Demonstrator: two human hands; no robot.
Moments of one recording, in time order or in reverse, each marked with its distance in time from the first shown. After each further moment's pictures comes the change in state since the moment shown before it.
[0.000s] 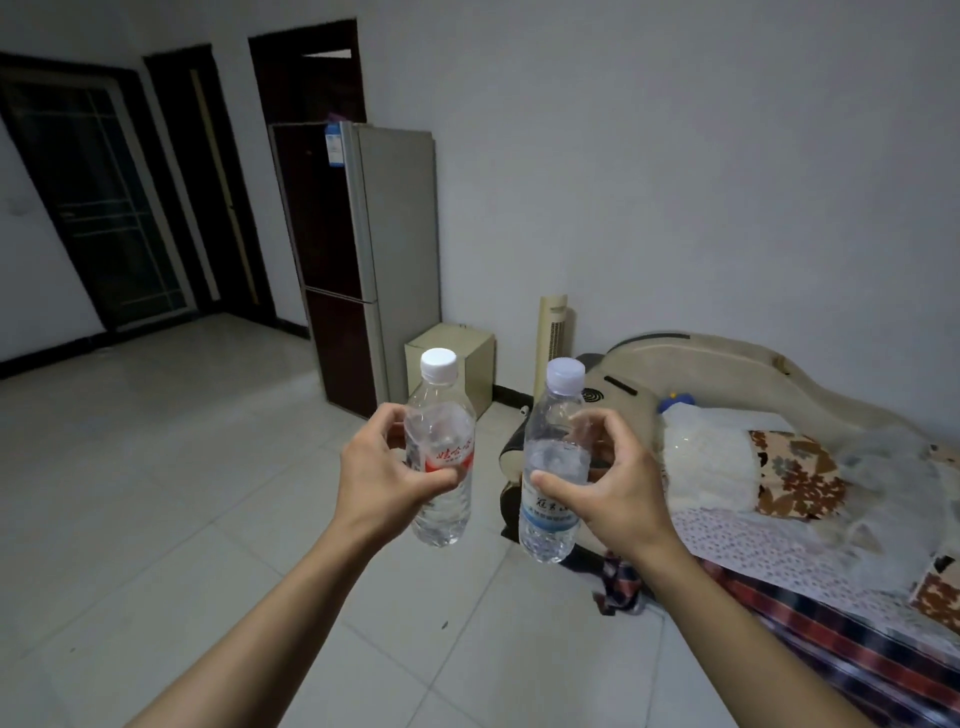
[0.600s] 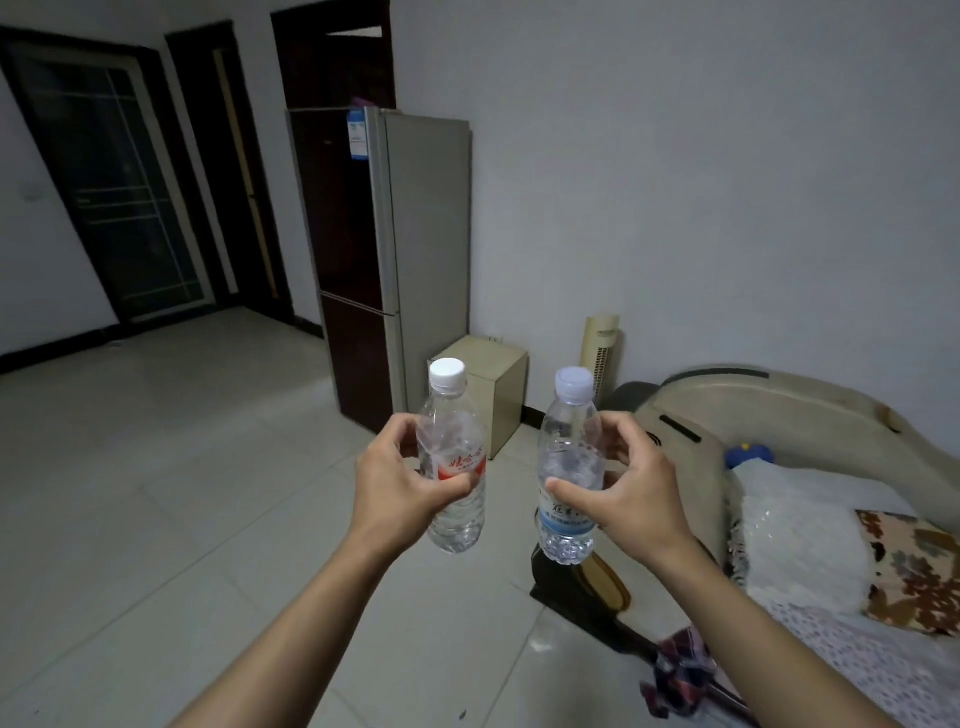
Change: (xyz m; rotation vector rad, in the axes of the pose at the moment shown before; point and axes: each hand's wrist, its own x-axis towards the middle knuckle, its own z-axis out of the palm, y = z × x) left_hand 0.261 -0.119 0.038 -0.068 0.038 -0.067; right_hand 0.259 0.090 0.128 -0.055 -0.089 0.016
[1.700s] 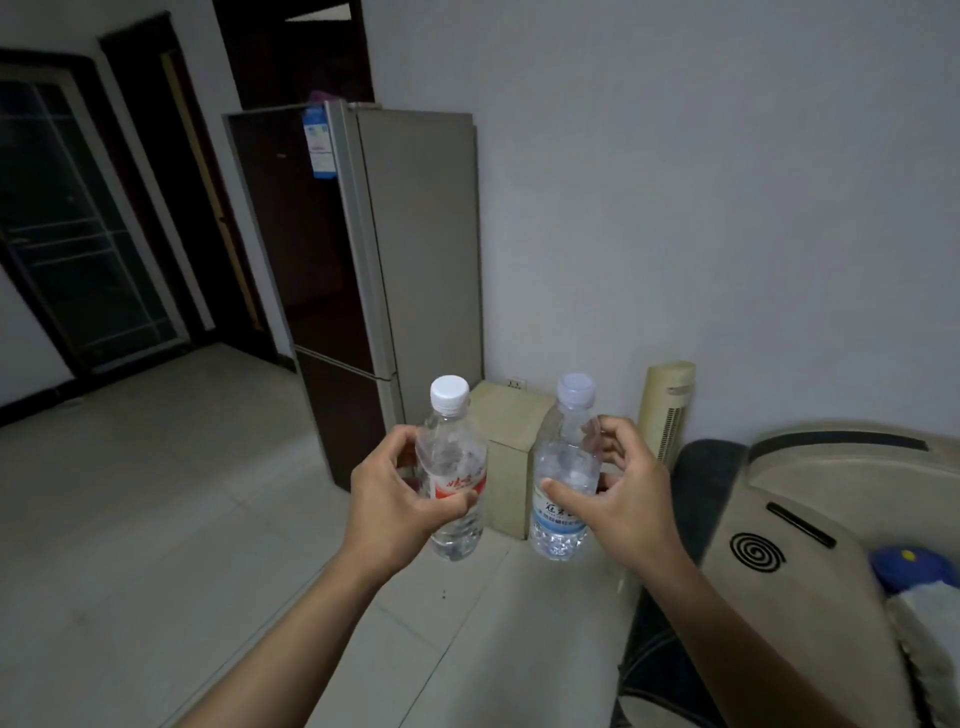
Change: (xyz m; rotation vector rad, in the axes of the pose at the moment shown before) left_hand 0.468 -0.179 0.060 -0.015 -0.070 0.045; right_hand 0.440 0.148 0.207 0.113 0.093 0.039
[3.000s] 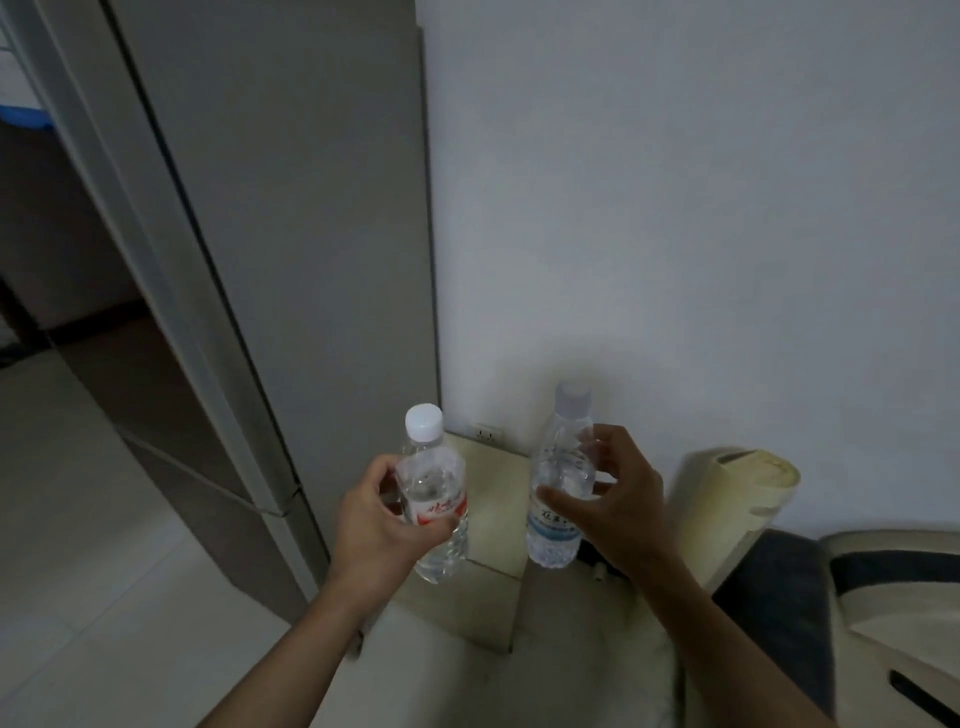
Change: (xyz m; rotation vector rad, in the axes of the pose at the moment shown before) left_hand 0.525 -0.255 0.156 -0.076 -0.124 -0.192; right_hand 0.502 0.264 0.173 -0.114 0.050 0.118
